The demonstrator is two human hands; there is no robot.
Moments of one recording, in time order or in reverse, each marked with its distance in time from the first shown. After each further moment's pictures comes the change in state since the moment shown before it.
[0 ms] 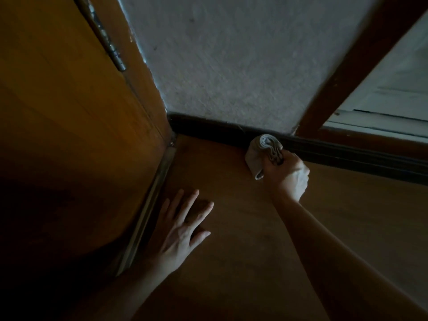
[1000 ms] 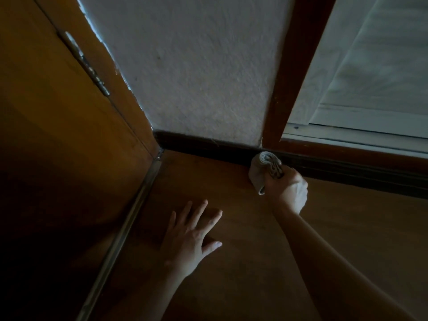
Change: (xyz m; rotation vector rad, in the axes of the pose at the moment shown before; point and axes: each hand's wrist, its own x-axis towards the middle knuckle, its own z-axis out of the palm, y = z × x) left_hand 0.026 0.089 -0.010 0.116 -0.141 -0.075; right_hand 0.025 0.047 -0.050 0.034 -0.022 -0.016
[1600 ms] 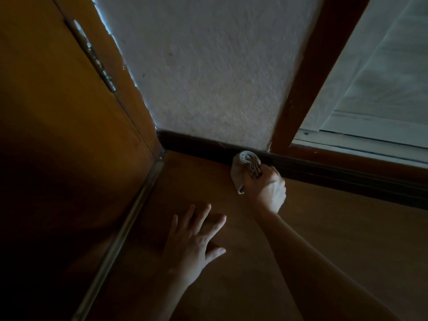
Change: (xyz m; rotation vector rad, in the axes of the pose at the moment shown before) left_hand 0.002 -0.003 0.009 -0.057 0.039 0.010; right_hand -0.015 -0.037 0.040 -0.005 -0.057 -0.103
